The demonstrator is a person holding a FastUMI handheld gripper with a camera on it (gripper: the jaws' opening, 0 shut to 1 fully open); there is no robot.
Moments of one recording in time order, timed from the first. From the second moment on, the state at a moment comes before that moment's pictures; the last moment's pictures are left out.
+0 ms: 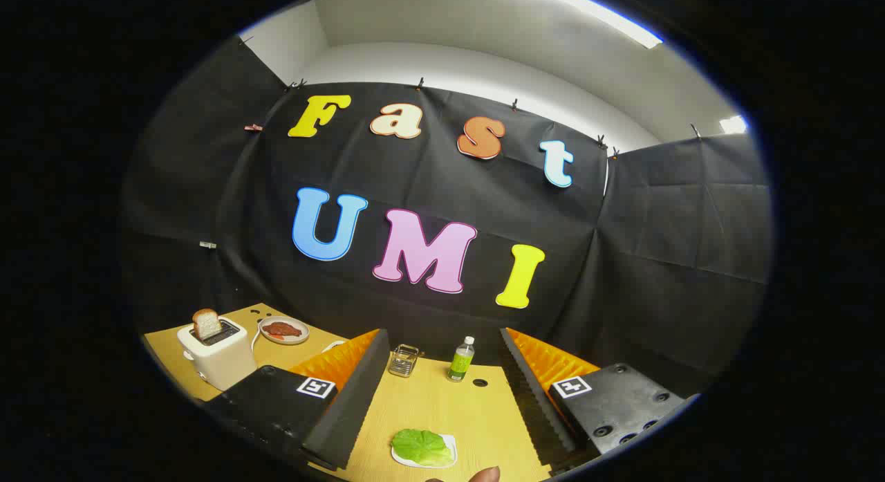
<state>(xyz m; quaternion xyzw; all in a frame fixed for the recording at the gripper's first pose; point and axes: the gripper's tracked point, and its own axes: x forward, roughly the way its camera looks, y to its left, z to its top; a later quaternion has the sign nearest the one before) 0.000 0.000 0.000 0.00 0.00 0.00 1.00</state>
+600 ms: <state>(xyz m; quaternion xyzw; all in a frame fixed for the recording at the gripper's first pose) 0.001 -0.004 0.005 0.00 0.00 0.00 1.00</state>
